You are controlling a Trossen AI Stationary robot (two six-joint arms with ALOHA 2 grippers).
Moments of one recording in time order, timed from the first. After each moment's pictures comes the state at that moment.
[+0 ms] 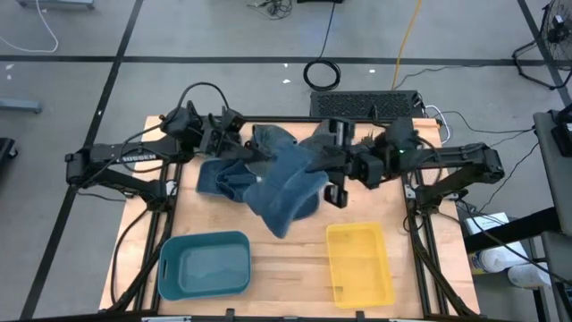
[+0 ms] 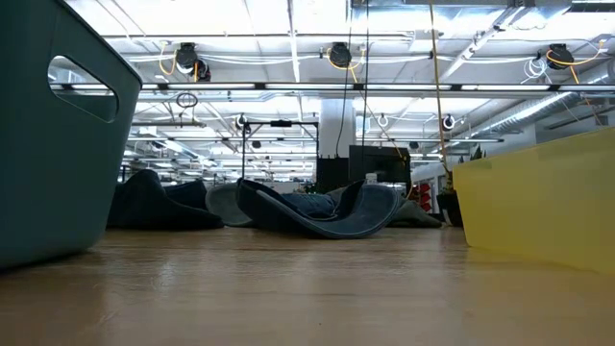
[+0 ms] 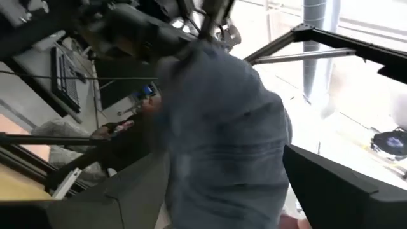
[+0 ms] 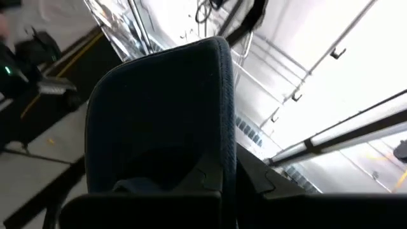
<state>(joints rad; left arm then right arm) 0.28 1.21 0.97 0.70 0.74 -1.37 0.03 1.39 1.32 0.68 -0.45 -0.64</state>
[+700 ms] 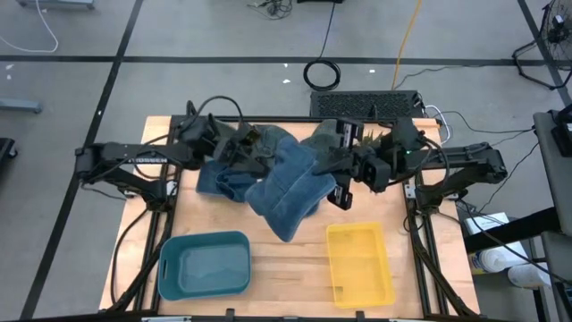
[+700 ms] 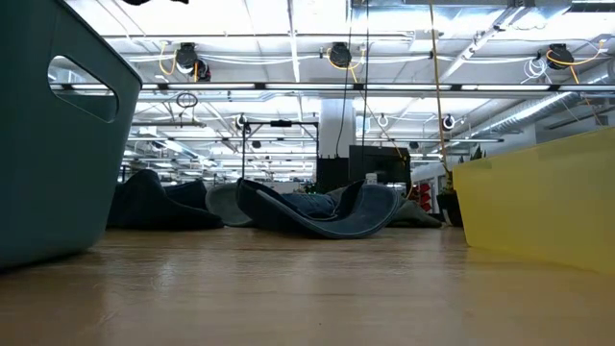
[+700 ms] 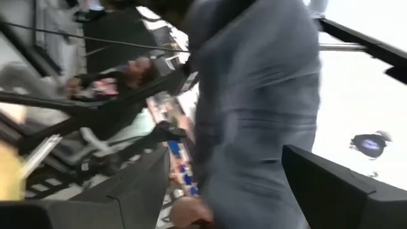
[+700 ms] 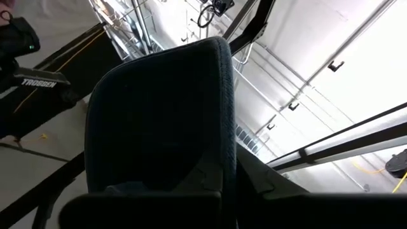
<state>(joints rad) 0.18 1.31 0.97 0.80 0.73 -1.48 0.05 1.37 1.32 0.66 -0.45 -0.71</state>
